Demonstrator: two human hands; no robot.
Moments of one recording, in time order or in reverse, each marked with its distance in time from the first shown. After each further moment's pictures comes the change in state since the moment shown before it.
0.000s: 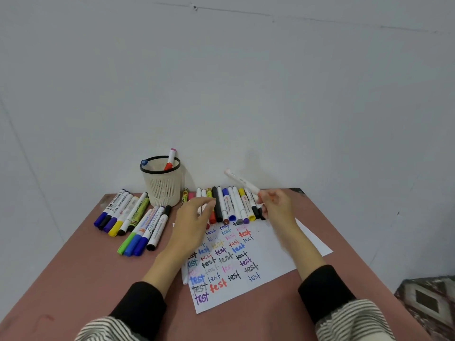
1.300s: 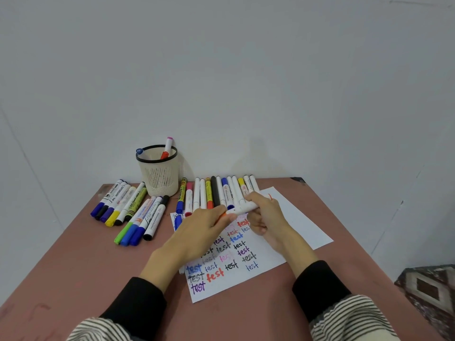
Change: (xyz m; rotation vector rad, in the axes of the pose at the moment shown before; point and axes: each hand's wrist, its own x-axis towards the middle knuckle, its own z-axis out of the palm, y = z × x) left_hand -0.022 0.018 0.000 0.174 -0.426 0.152; right_hand -0.024 0.002 0.009 0.213 -0.250 0.357
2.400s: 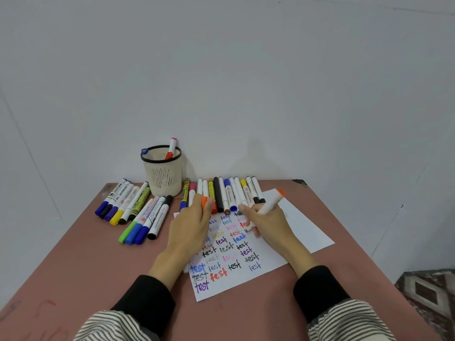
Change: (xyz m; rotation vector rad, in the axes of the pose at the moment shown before) left_hand -0.002 -0.014 0.004 0.072 0.353 -0.291; right_hand -0.007 0.014 -0.005 -0.447 0.036 -0.302
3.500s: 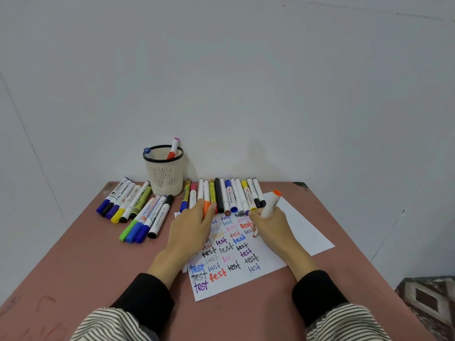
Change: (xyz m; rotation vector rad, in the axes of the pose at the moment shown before) left_hand 0.005 -0.009 0.006 0.083 -0.071 -0.028; right_hand 0.008 0.015 -0.001 -0.157 0.055 0.043
